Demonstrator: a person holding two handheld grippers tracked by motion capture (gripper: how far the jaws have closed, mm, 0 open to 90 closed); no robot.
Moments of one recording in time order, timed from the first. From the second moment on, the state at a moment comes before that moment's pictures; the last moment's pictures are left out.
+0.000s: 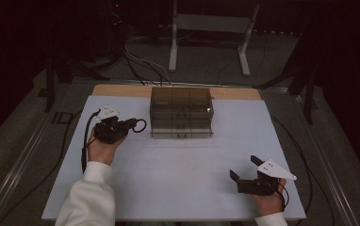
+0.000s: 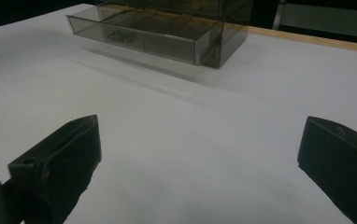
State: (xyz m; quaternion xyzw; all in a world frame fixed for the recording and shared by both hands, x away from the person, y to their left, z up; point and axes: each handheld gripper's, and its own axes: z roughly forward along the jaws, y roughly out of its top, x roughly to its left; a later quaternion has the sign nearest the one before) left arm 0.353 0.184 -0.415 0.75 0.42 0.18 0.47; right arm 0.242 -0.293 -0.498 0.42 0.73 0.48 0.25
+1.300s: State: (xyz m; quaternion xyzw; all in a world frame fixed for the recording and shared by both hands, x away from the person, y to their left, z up) left arm 0.376 0.138 -0.415 0.77 0.40 0.18 0.47; right arm 0.241 -0.295 -0.498 0.42 0.73 0.48 0.25
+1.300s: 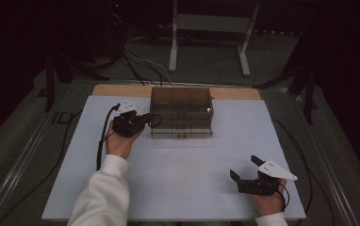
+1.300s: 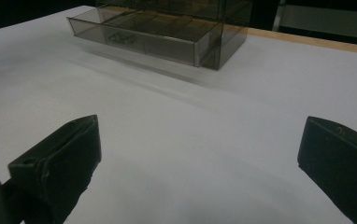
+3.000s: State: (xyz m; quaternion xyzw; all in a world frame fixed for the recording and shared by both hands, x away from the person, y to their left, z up) left arm 0.398 0.091 -0.425 0.78 0.39 0.18 0.46; right arm 0.242 -0.296 -0.498 0.42 0.73 0.49 0.25
